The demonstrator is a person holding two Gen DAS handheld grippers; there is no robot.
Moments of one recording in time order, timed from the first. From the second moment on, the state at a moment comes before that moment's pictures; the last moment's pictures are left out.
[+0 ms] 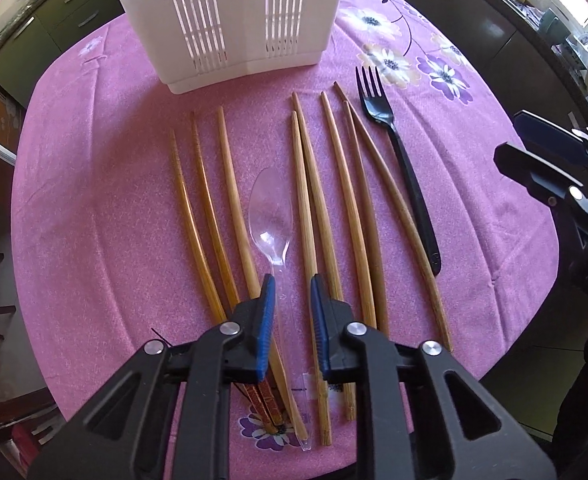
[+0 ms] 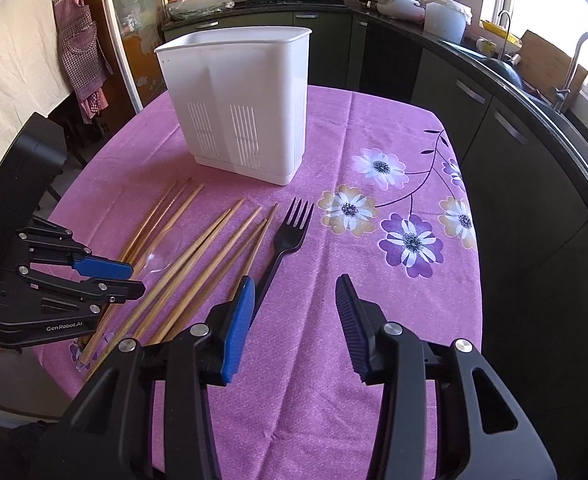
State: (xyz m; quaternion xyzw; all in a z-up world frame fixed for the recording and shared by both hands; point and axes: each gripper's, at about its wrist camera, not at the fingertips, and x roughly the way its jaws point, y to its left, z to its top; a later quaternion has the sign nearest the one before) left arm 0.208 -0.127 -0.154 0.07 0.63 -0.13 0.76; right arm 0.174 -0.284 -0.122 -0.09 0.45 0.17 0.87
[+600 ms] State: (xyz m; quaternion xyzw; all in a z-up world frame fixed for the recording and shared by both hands) left arm 0.231 -0.130 -0.171 0.07 0.64 -0.13 0.75; right arm 0.178 -0.280 -0.127 -0.10 0.46 0.17 0.87
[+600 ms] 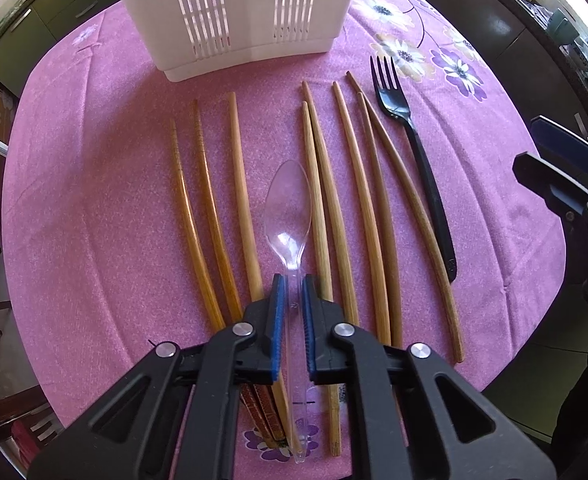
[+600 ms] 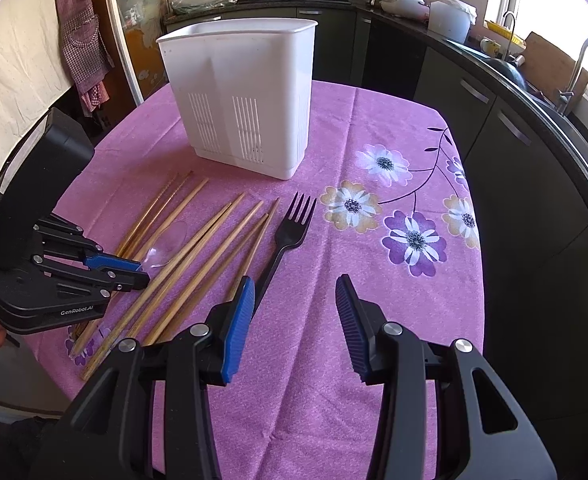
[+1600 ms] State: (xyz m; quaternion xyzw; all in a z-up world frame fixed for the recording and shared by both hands) left arm 0.192 -0.094 -0.093 0.04 0.54 -0.16 0.83; right arm 0.251 -0.235 -0.178 -0.09 0.56 0.14 0.81
